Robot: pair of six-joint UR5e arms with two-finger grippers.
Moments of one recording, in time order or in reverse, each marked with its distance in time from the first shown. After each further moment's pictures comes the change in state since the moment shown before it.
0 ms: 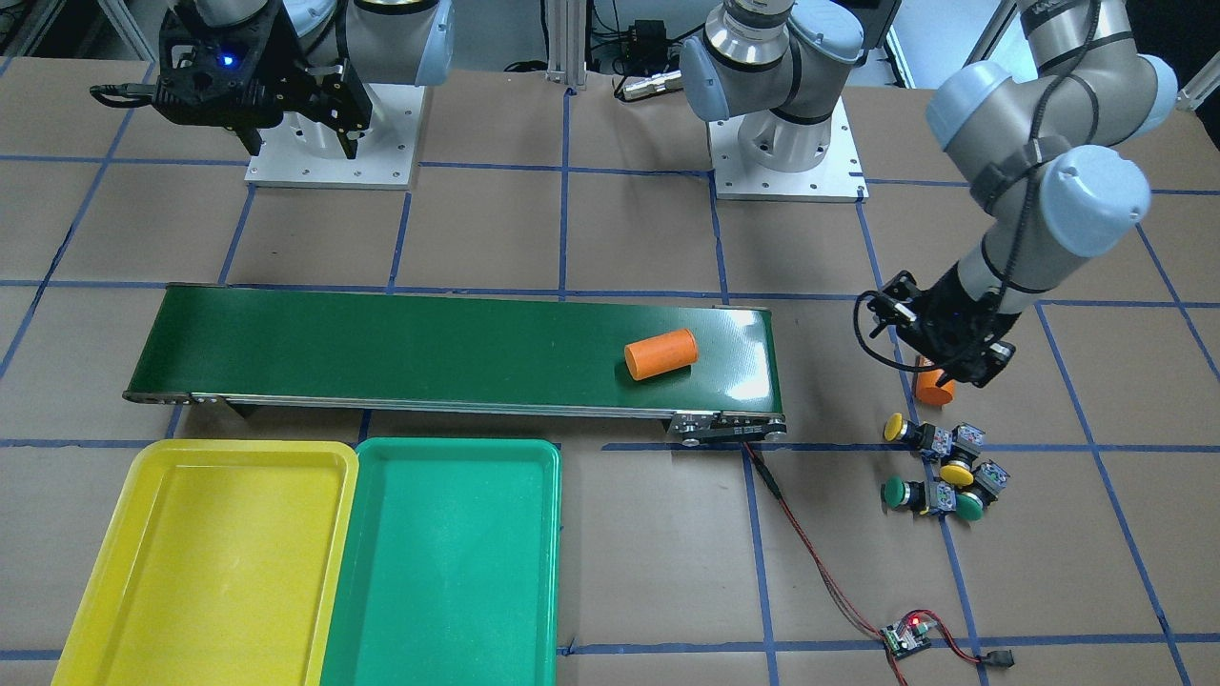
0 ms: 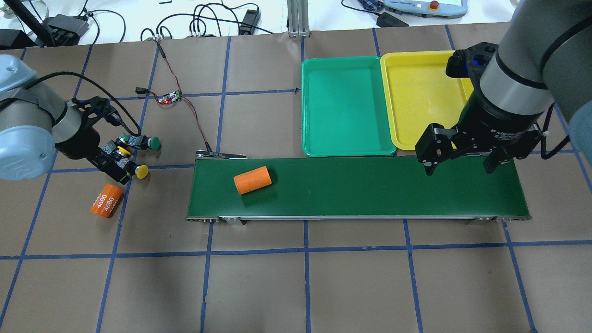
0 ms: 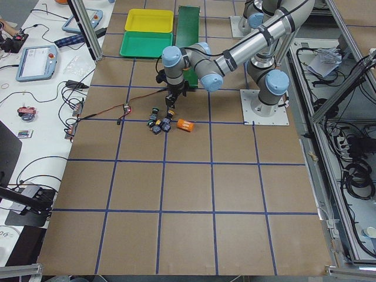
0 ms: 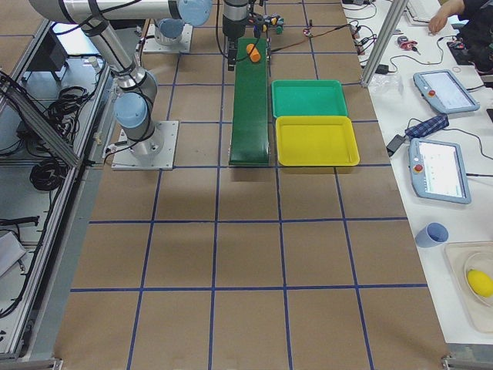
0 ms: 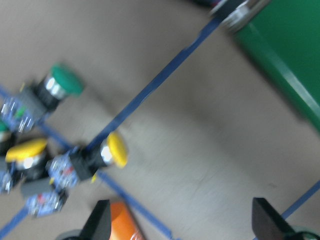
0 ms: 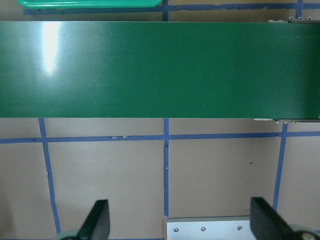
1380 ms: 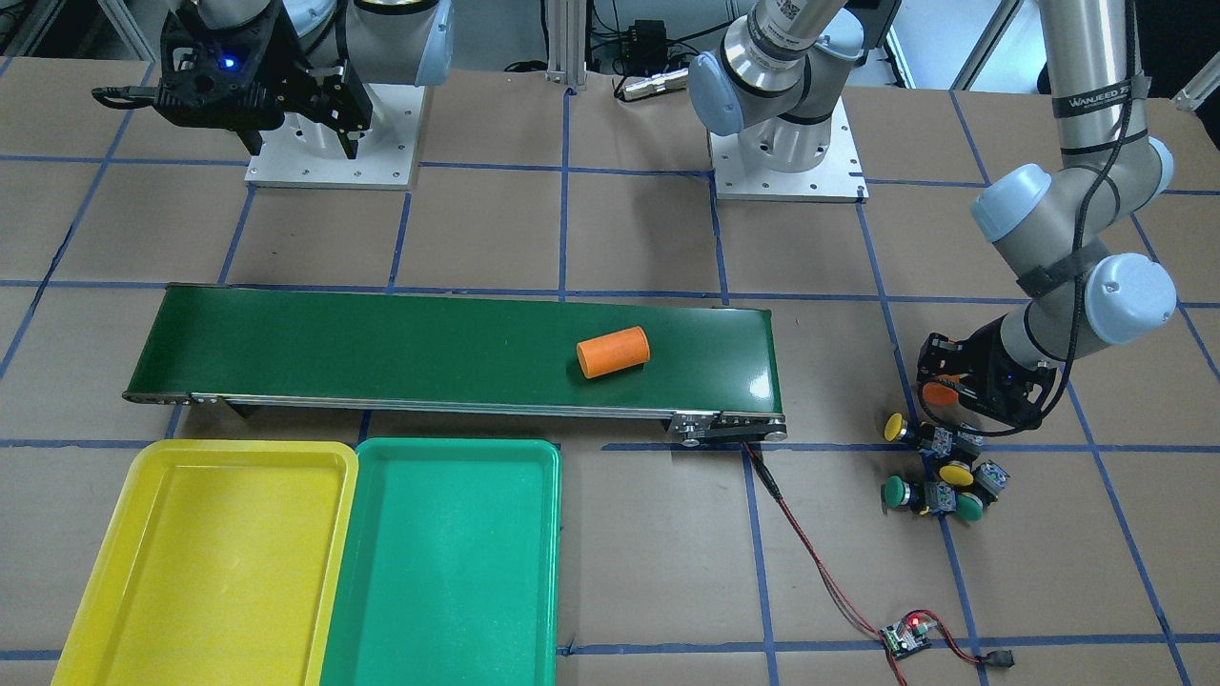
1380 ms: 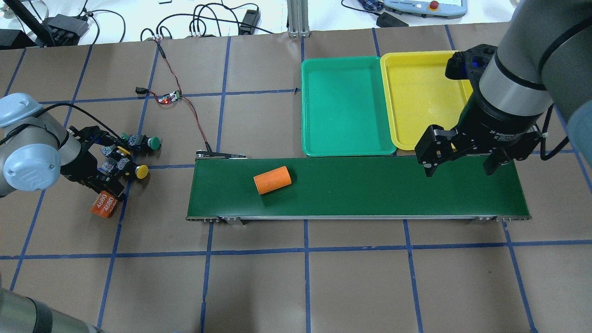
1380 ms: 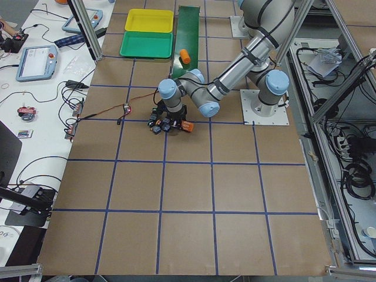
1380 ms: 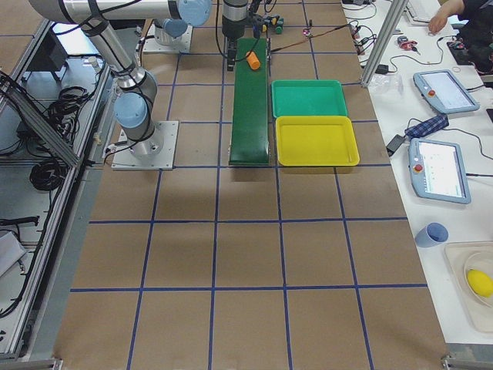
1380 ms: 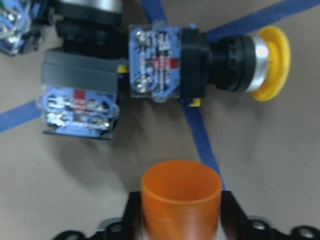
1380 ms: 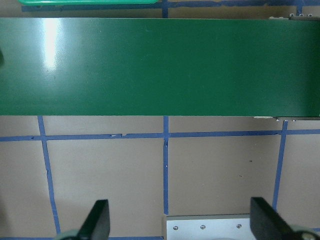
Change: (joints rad) left arm 0.062 -0.164 -0.011 0.105 0.086 -0.170; right arm 0.001 0.000 0.001 0.005 -0.002 0.000
